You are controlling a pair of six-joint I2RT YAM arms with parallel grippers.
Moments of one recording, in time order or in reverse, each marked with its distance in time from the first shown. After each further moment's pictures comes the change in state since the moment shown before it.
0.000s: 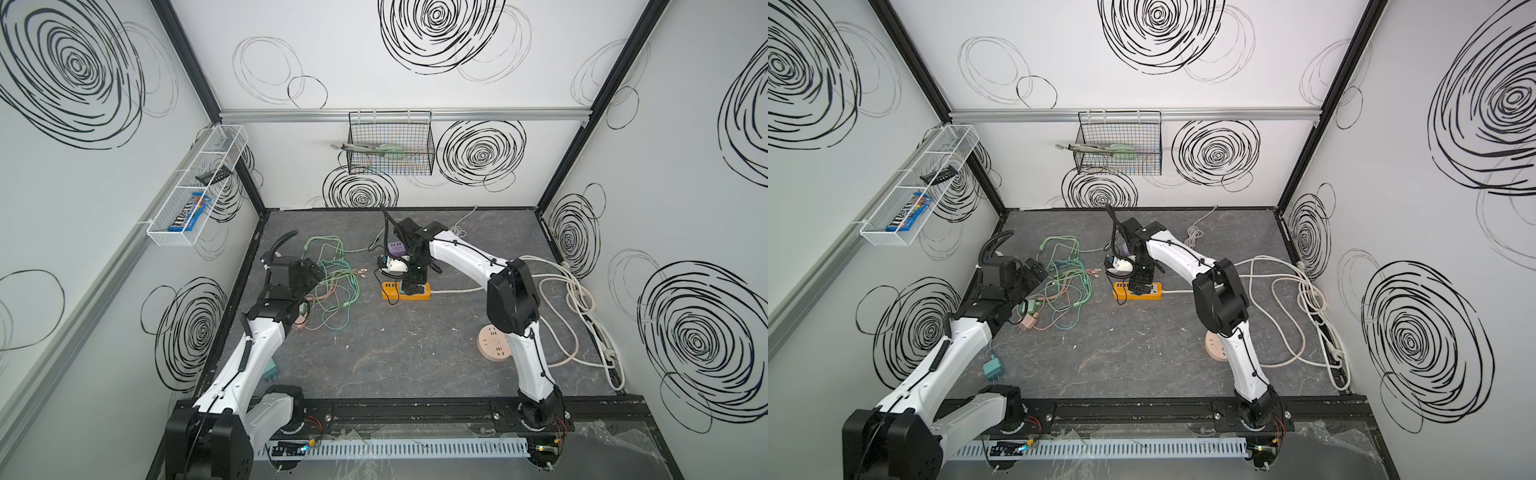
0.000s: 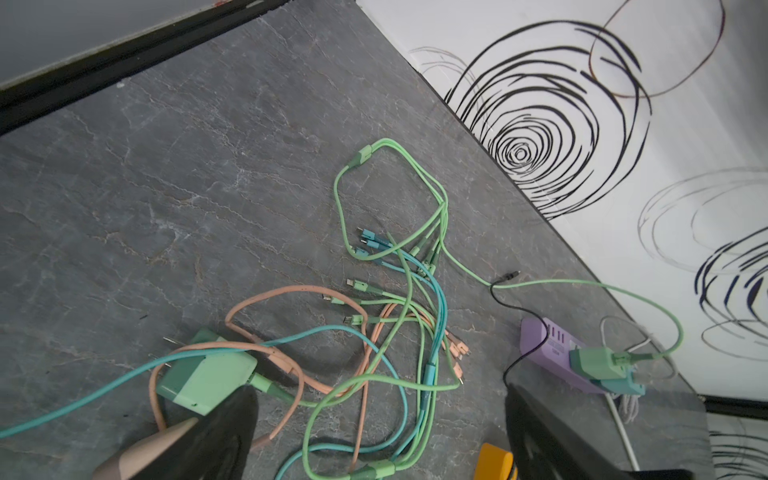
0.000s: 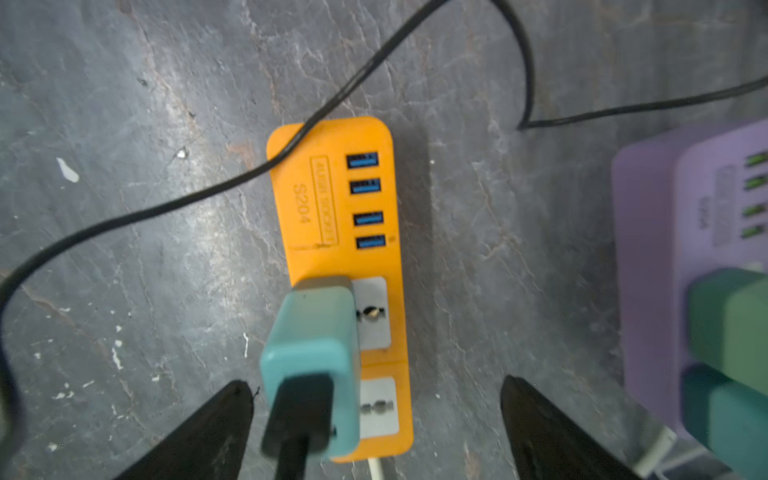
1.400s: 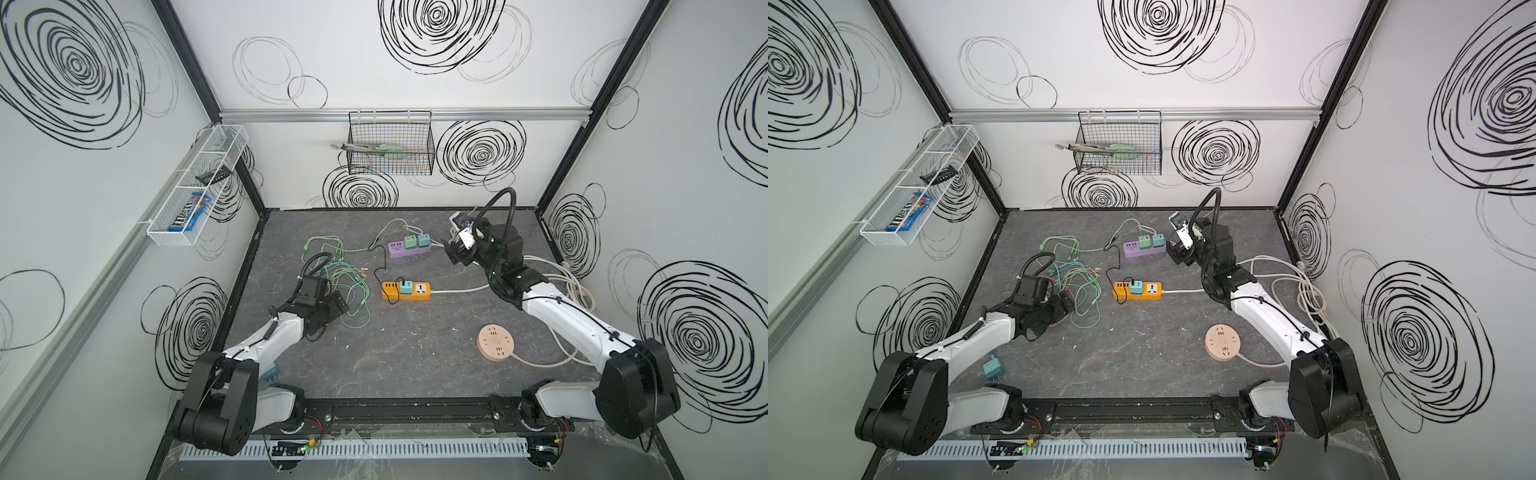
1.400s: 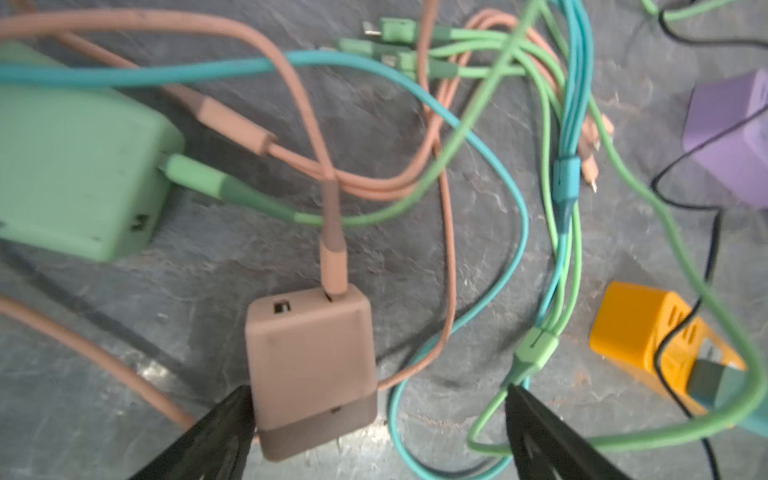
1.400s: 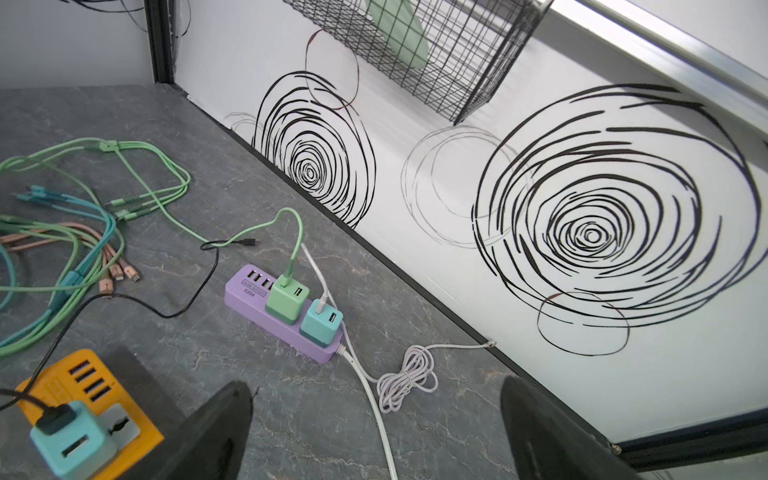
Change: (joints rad) left arm -0.178 0.211 -0.146 -0.028 0.134 -0.006; right arm -0.249 -0.849 -0.971 1.239 0.048 0.396
